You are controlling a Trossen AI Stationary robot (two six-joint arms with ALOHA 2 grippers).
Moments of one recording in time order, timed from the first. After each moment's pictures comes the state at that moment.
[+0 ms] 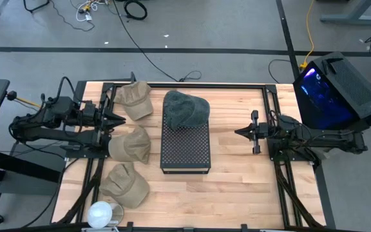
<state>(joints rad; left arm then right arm) 0.00 0.39 0.79 -0.39 0.00 0.01 -0.11 0.27 0.13 0.09 -0.10 -0.17</state>
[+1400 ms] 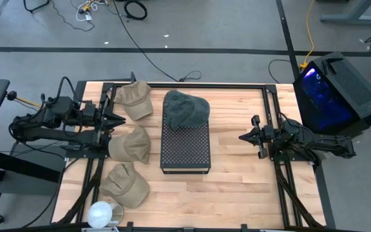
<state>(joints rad) 0.00 0.39 0.79 -0.39 0.00 0.01 -0.11 0.00 0.02 0.04 -0.23 -0.03</state>
